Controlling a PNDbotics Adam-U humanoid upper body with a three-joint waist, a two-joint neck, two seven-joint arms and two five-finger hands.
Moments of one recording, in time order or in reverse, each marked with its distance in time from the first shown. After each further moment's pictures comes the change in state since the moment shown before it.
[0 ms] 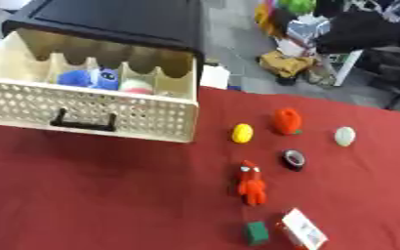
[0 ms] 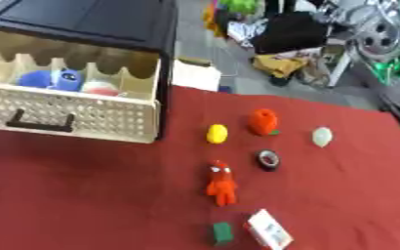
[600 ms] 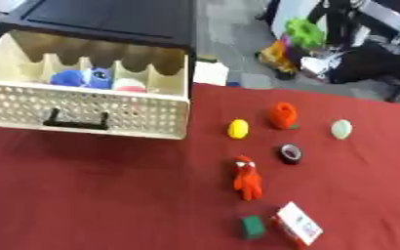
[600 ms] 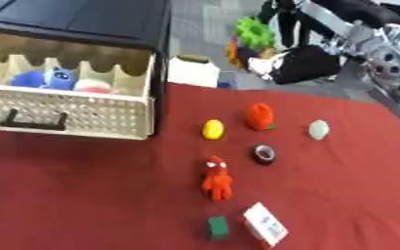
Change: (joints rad) left arm 0.010 0.005 0.009 0.000 -0.004 -0.003 0.014; right arm 0.115 -0.049 -0.007 0.000 0.009 -0.035 0.015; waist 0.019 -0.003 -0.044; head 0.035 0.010
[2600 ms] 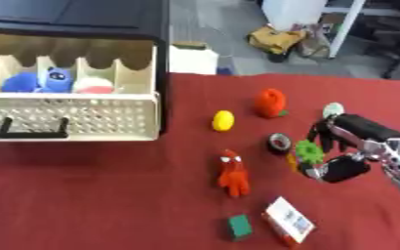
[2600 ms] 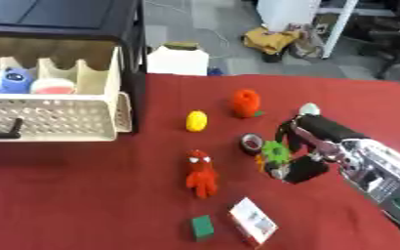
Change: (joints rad) left arm -0.016 0.000 0.020 0.000 -0.013 -0.019 0.032; right arm 0.374 0.067 0.058 0.145 0.184 -0.030 0.043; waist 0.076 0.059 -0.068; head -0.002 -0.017
